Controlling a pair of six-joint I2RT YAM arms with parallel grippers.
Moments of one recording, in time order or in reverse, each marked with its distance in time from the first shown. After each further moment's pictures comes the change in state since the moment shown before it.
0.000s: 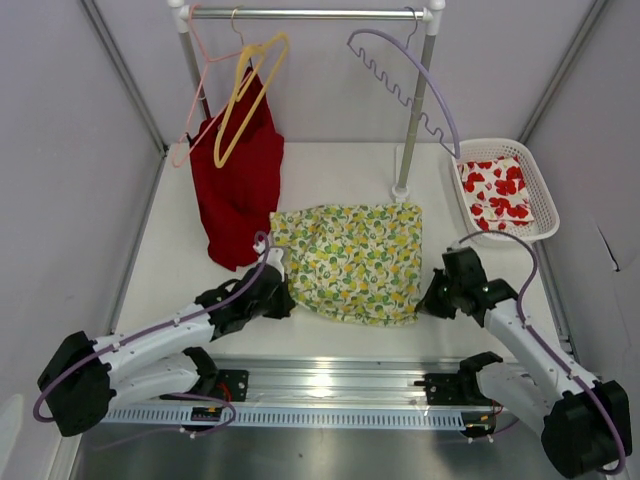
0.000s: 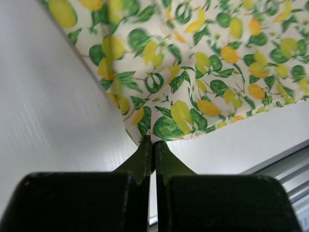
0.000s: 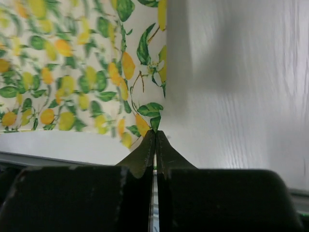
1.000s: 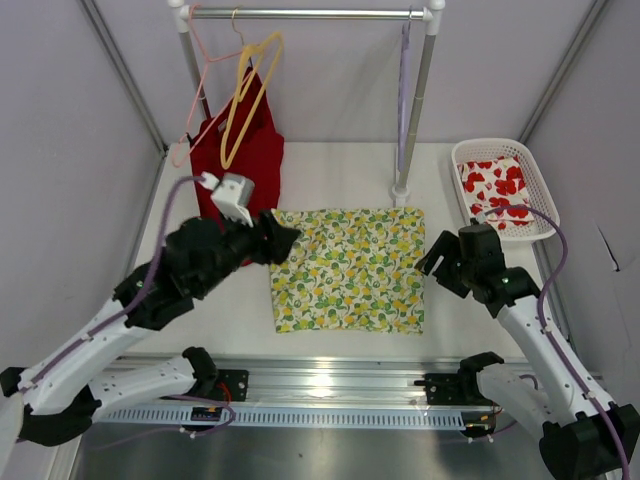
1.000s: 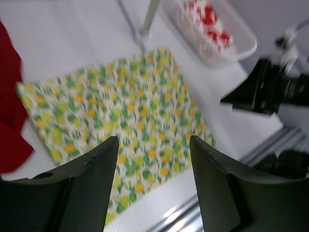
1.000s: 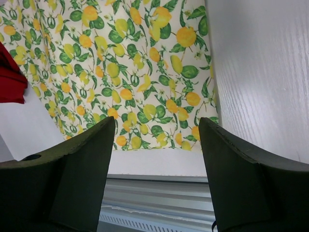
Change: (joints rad) left arm -0.111 -0.169 0.593 -0.271 -0.133 0.190; right arm -0.032 -0.074 0.166 -0.063 0.146 0.090
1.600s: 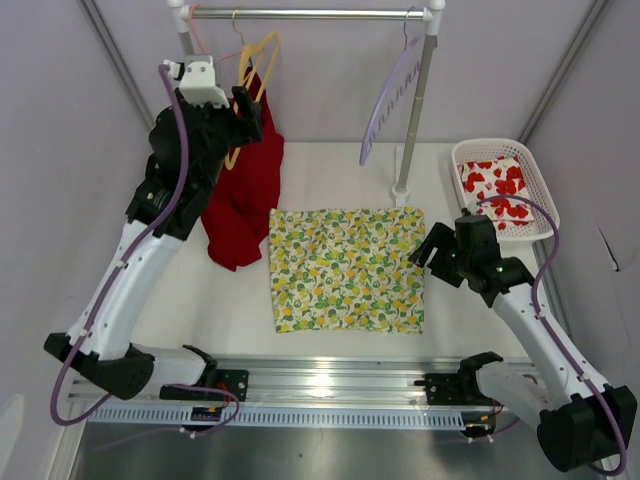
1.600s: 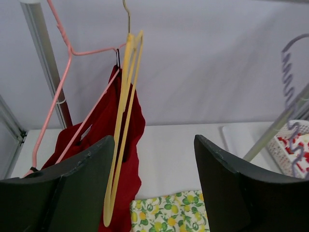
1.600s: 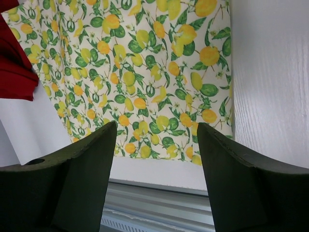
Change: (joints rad) left arm 0.425 0.449 0.594 0.196 -0.090 0.328; right arm 0.000 0.085 0.042 0.072 -0.065 -0.048
